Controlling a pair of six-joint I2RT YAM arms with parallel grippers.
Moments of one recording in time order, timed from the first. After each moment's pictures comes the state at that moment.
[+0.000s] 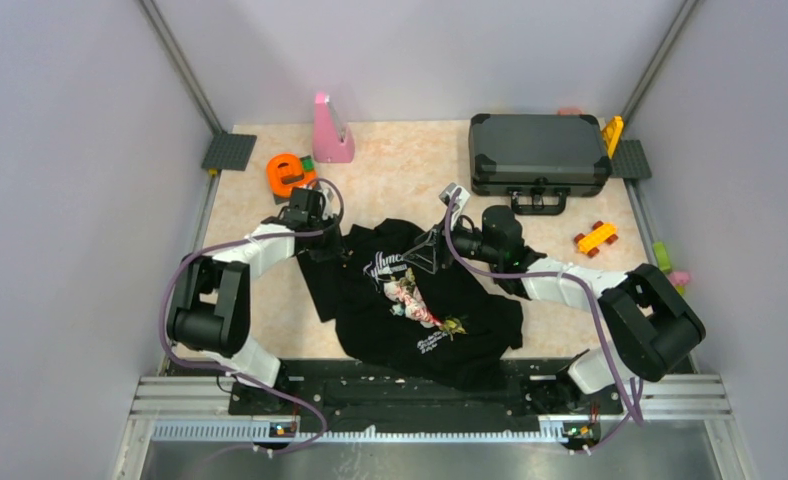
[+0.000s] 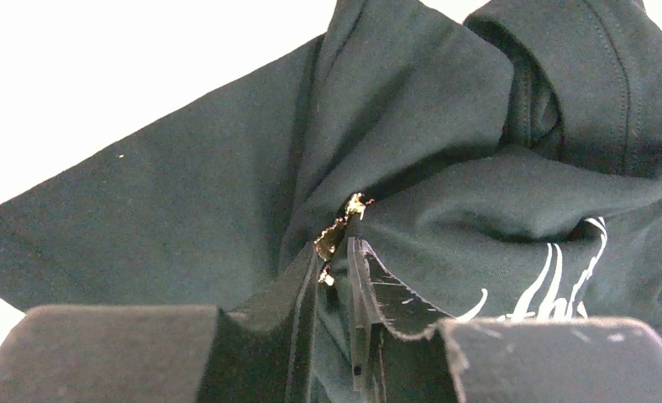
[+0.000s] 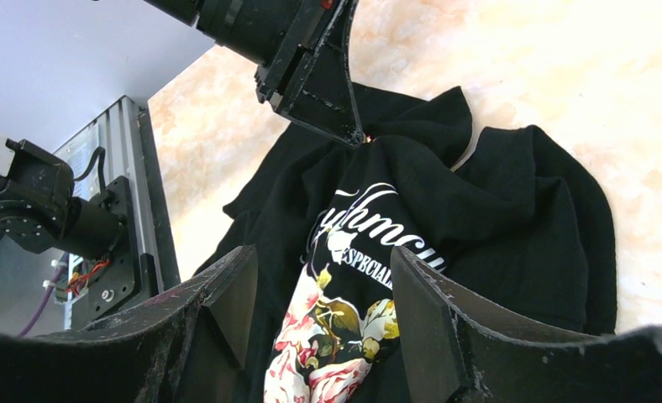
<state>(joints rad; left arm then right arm) -0.21 1.58 0.89 -0.32 0.24 -0.39 0.62 1.46 0.67 0.61 -0.56 0.32</state>
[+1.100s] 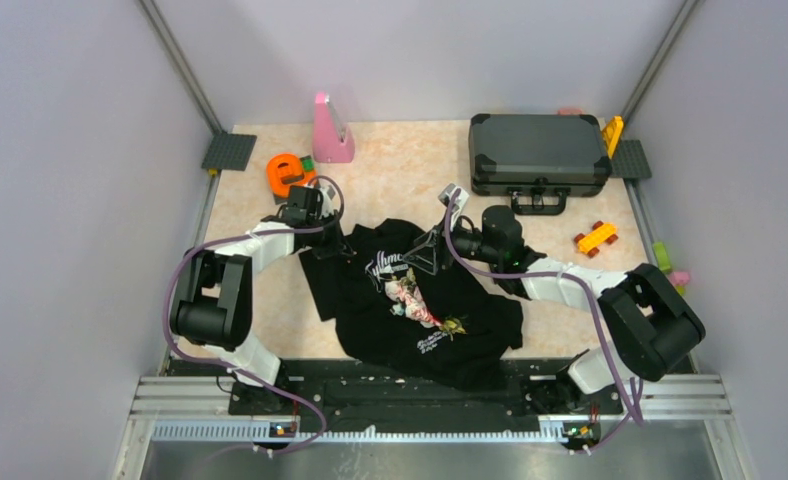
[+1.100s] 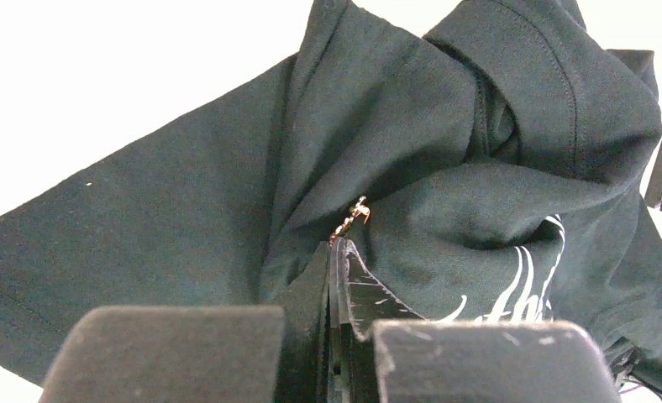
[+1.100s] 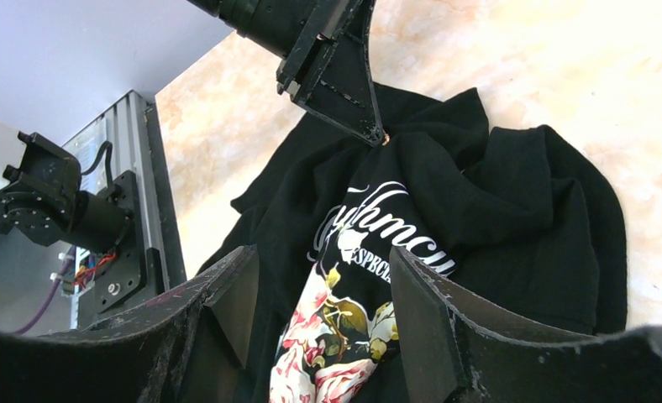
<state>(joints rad) -0.19 1.63 0.91 -0.26 0.36 -0.41 0.62 1.47 0.67 0.61 -0.58 0.32</state>
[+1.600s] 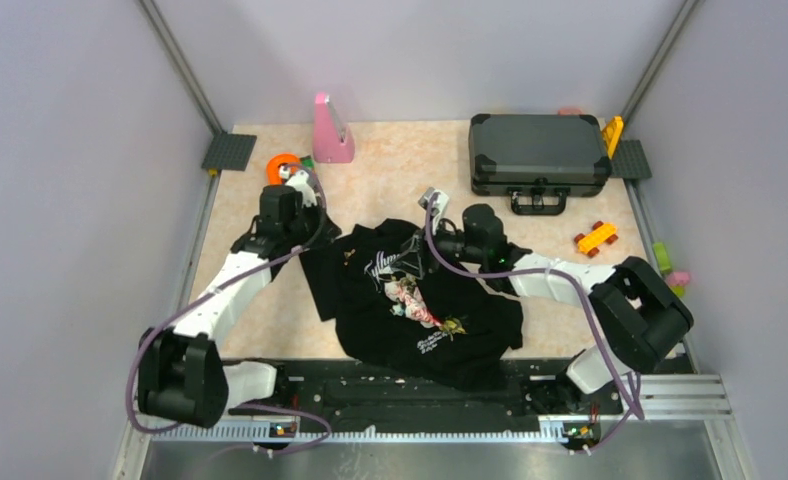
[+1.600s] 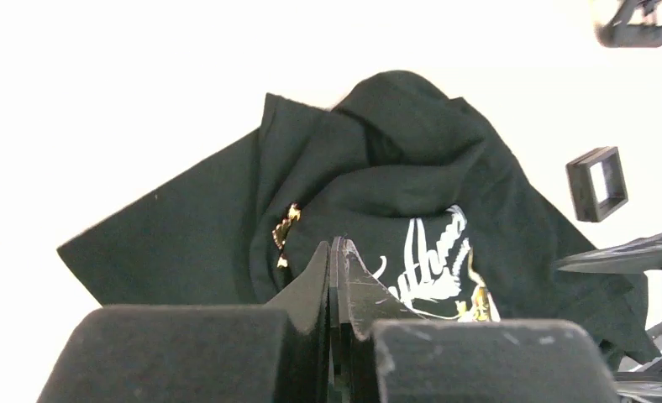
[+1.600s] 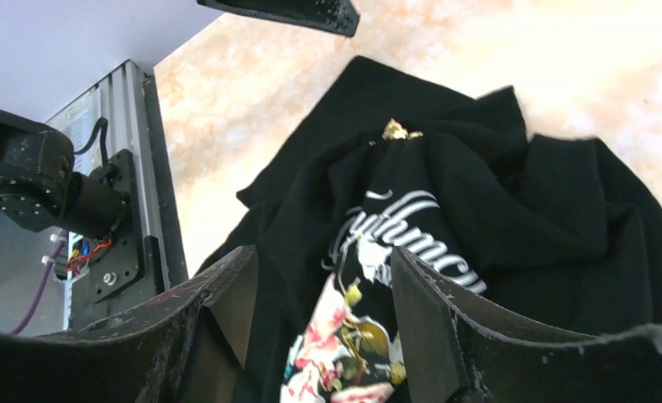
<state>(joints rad) -0.20 1.28 0.83 -0.23 0.28 -0.36 0.68 1.51 0.72 0.55 -0.56 0.28</state>
